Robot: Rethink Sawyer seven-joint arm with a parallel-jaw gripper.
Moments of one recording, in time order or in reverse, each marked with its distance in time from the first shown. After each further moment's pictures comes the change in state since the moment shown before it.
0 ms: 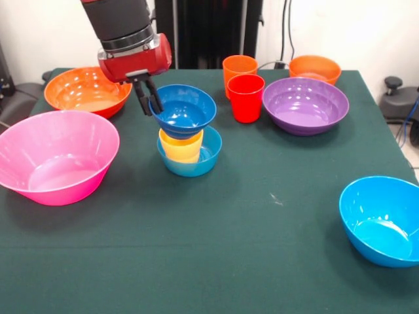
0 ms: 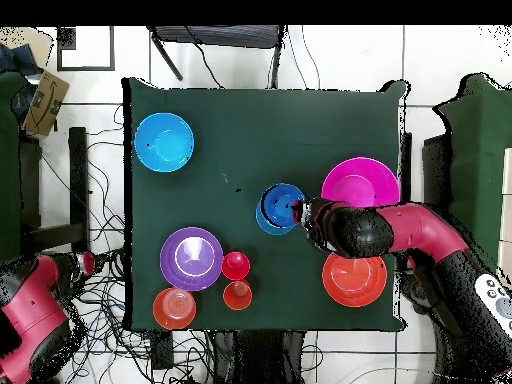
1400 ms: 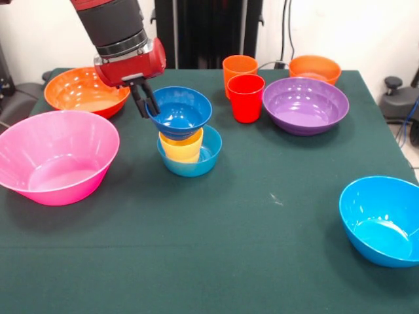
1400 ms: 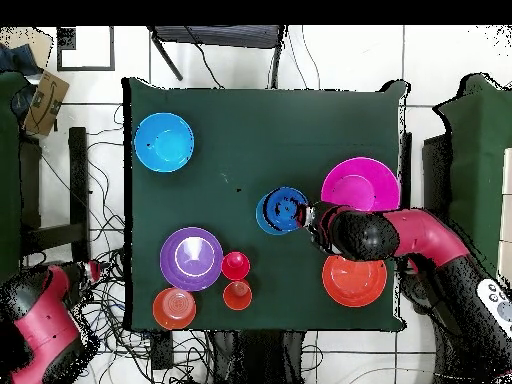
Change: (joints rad) arm -0.031 0.039 0.000 -0.001 -0.004 0.000 -0.041
